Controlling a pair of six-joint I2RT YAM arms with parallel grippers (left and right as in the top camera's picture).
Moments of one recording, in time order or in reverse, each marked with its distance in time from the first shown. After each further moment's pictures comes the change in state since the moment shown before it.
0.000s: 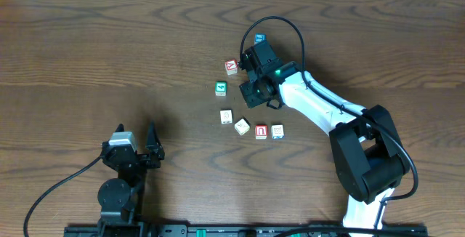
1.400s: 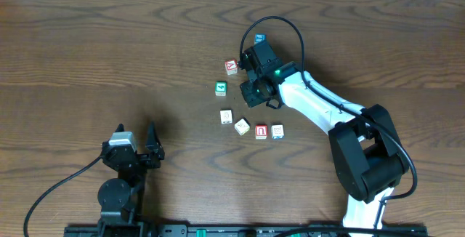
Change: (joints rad) left arm 0.000 0.000 0.000 0.000 0.000 0.000; right arm 0.000 0.005 0.000 0.012 0.001 0.000
